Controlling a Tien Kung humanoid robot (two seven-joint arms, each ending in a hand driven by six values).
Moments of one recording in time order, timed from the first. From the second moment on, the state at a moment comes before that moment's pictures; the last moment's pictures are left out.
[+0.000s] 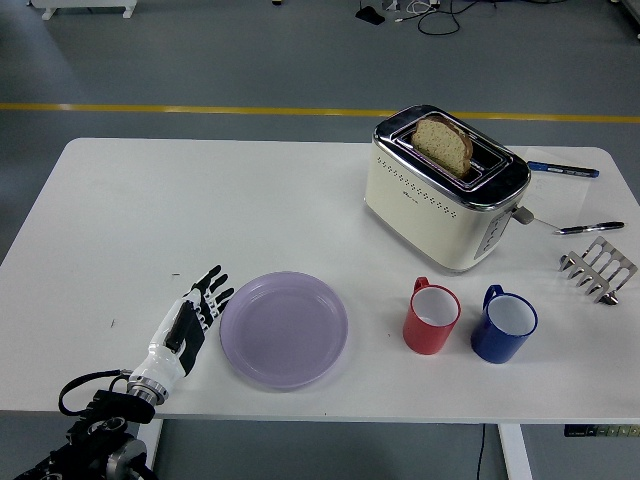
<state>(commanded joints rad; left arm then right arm) -0.13 0.11 -1.00 -1.03 0.84 0.00 -0.38 0.04 -0.14 1.80 1.24 -0.56 0.08 0.06</state>
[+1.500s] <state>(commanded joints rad) -0.17 0.04 -1.04 -1.03 0.96 0.06 -0.31 0.07 -0.17 1.76 1.27 -0.62 0.06 0.07</state>
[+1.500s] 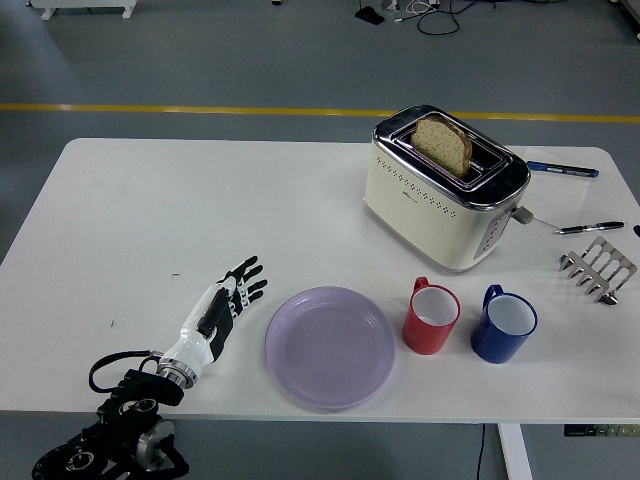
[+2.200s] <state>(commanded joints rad) 0.06 0.02 -1.66 -1.36 1.05 0.01 -0.18 0.66 -0.44 1.30 1.05 -1.37 0.02 0.04</state>
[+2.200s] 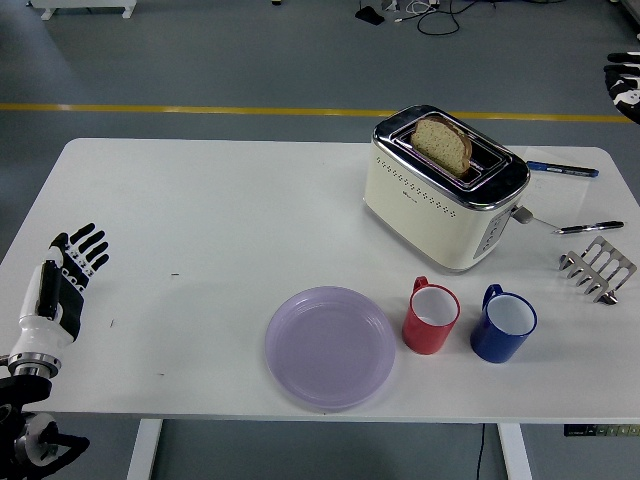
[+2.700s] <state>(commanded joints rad) 0.04 0.02 -1.71 -1.37 1.03 0.02 -0.18 1.04 -0.29 0.90 0.69 -1.62 0.13 -0.04</state>
